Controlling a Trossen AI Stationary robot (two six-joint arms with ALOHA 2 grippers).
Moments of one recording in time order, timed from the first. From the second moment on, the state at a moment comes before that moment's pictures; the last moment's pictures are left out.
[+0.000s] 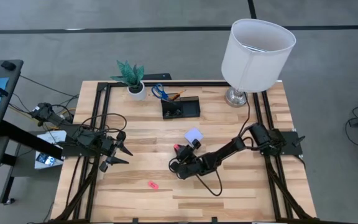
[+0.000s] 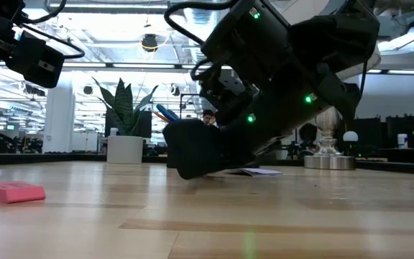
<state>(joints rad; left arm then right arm) -0.51 0.17 0.01 0.10 -0.11 -0.15 0.35 2.23 1.20 0.14 0.94 0.62</state>
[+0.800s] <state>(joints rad) -0.51 0.17 0.01 0.10 -0.11 -0.15 0.18 2.03 1.21 0.01 0.75 0.18</state>
